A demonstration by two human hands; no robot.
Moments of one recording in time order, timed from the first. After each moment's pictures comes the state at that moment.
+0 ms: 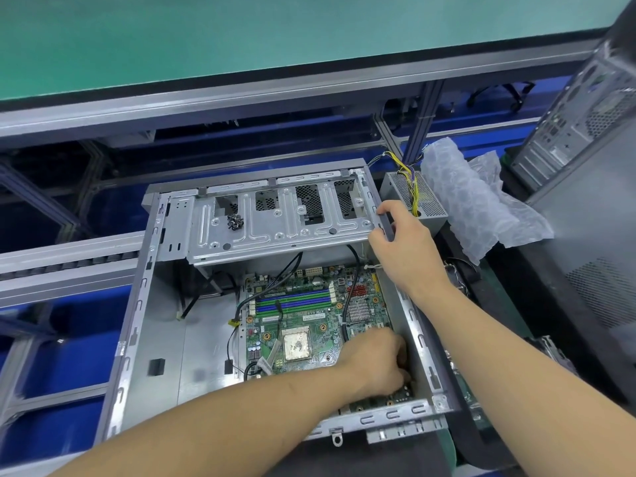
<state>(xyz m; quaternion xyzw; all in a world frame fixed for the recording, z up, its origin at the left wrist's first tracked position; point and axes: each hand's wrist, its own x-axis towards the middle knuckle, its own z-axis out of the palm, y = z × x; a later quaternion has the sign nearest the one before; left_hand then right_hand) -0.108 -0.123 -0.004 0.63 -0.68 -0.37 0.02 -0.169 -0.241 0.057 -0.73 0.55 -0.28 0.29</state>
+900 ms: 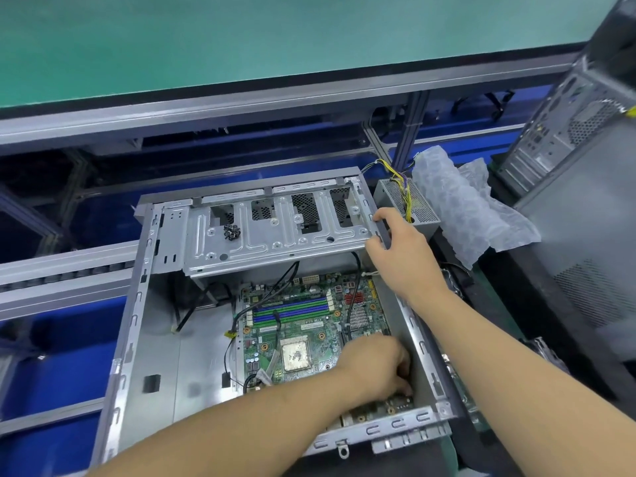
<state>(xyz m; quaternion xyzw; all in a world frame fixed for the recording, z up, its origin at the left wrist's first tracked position) -0.103 -0.130 -0.004 0.58 -0.73 -0.35 0.00 -0.169 -0.242 0.056 -0.74 0.56 -0.26 0.27</state>
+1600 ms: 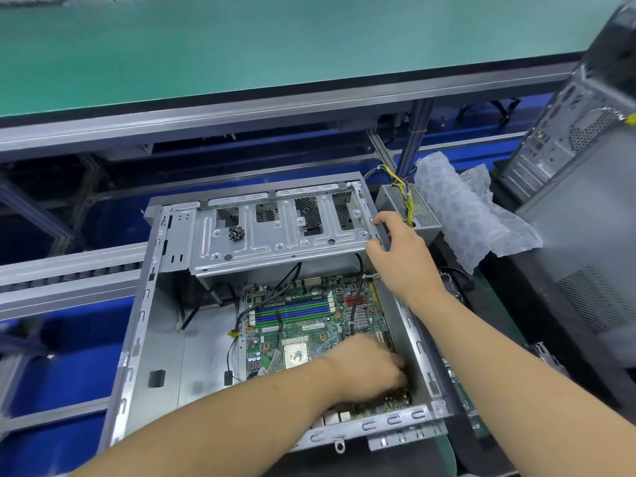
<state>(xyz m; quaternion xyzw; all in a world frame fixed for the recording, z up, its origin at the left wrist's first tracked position) -0.081 -0.126 0.012 0.31 -0.94 -0.10 -0.09 -0.170 -0.243 0.054 -0.73 0.56 -0.27 0.28</state>
